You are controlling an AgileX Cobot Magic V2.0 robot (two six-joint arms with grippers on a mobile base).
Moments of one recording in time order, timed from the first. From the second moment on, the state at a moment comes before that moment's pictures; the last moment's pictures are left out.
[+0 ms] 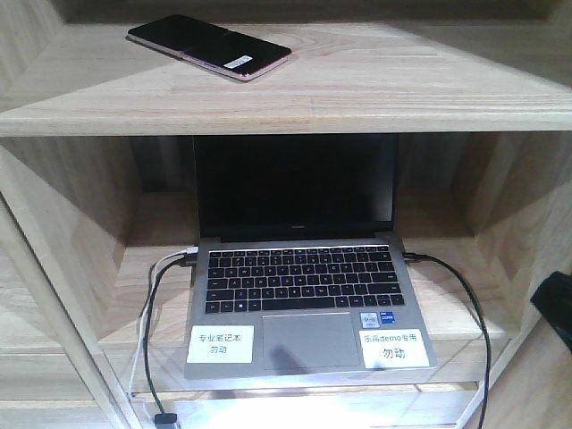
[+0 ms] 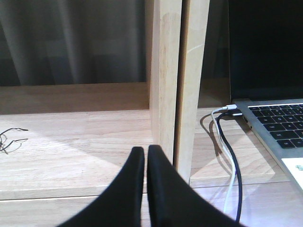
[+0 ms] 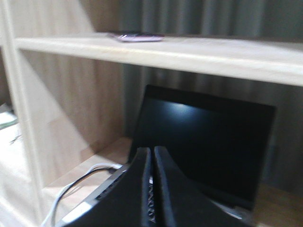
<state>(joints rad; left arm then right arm) 0.01 -0.02 0.03 -0.14 0.28 0.14 0.31 0.30 -0.39 0.90 0.32 -0.85</state>
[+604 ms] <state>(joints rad) 0.01 -0.02 0.03 -0.14 0.28 0.14 0.28 0.24 -0.39 0.20 0.32 -0.15</state>
